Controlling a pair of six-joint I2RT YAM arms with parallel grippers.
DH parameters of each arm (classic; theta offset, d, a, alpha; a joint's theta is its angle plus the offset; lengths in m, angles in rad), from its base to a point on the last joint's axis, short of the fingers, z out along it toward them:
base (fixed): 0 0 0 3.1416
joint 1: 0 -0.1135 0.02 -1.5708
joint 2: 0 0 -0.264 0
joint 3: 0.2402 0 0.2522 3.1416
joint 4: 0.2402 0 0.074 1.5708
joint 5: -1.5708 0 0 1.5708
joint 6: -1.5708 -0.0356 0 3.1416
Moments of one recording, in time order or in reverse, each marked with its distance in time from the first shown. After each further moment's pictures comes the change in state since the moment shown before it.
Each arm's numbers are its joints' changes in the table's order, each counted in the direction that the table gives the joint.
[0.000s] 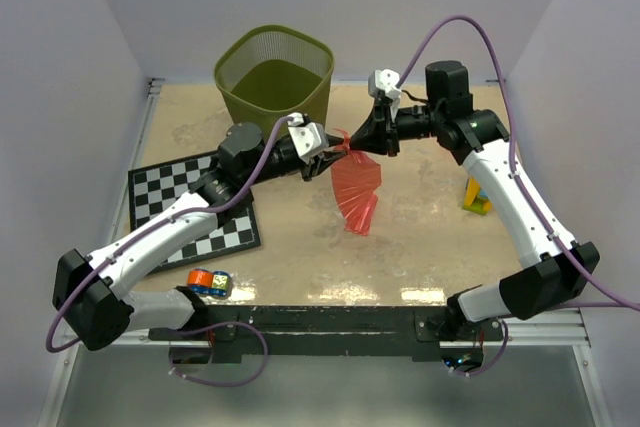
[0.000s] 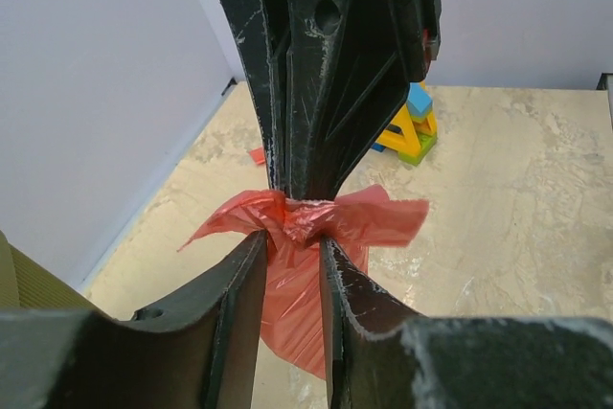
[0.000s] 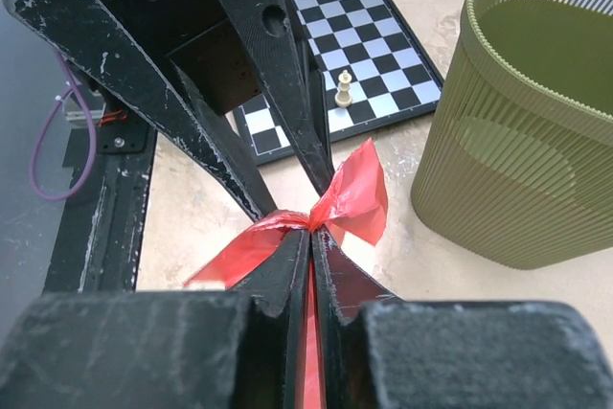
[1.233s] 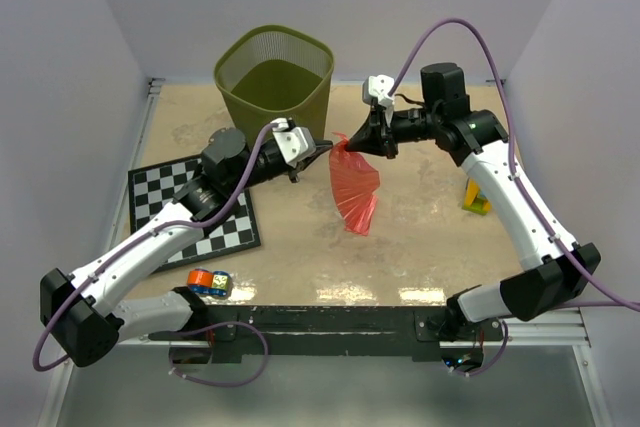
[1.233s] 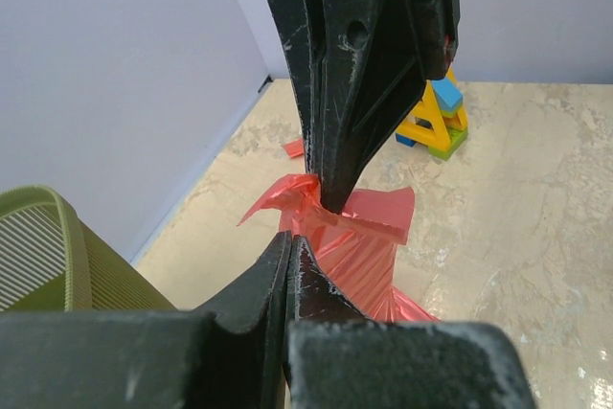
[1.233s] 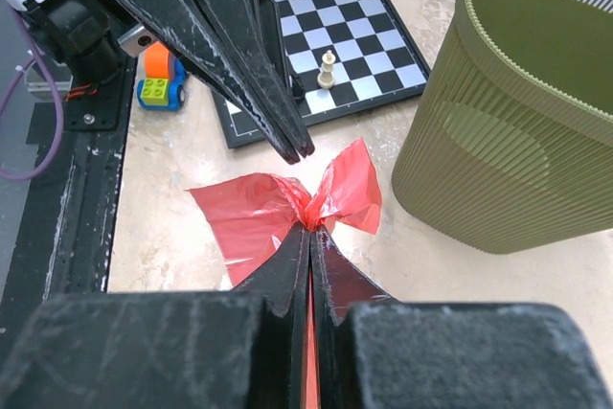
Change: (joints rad) left arm -0.019 0.103 -0.031 0.052 0.050 -0.044; right arm -0.030 0.005 0.016 0.059 -0.084 0.090
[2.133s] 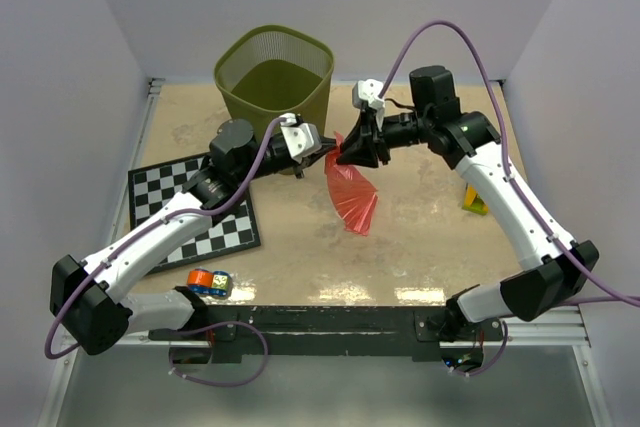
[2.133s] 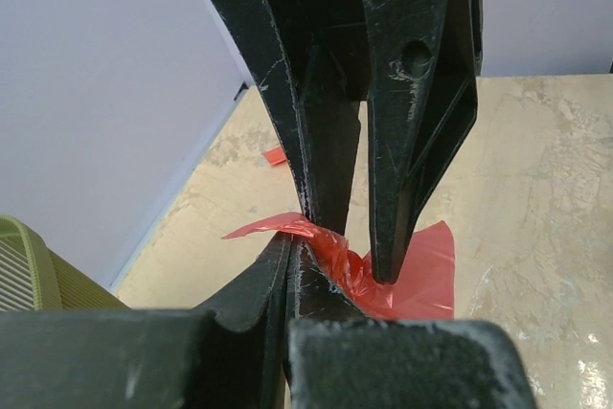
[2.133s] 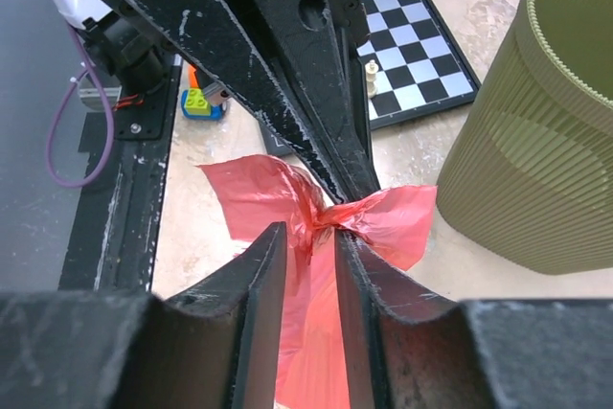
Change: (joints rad) left arm -0.018 -0.081 0.036 -0.027 -0.114 -0.012; right arm -0.056 -0.004 0.001 0.003 0.009 -0.065
